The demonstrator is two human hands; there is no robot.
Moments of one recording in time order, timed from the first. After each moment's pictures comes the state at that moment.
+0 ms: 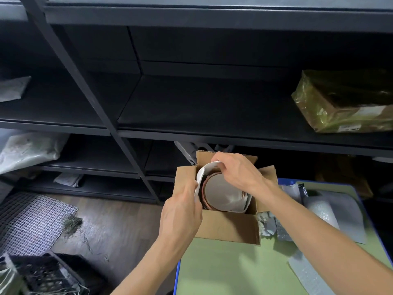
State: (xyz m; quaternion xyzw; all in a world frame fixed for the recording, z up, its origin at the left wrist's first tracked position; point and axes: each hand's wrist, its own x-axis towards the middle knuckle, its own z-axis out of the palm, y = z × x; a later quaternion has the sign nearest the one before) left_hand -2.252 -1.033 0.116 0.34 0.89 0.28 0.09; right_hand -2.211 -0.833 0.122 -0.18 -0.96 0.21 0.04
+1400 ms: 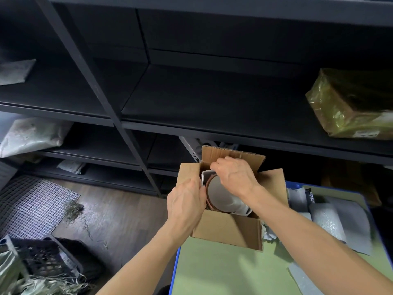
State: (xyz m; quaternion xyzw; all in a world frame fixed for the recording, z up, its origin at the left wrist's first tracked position) left_hand -2.273 -1.000 0.083 0.29 0.94 0.17 0.08; right_hand -2.232 -0.843 0.089 -0.11 -0.99 -0.02 0.02
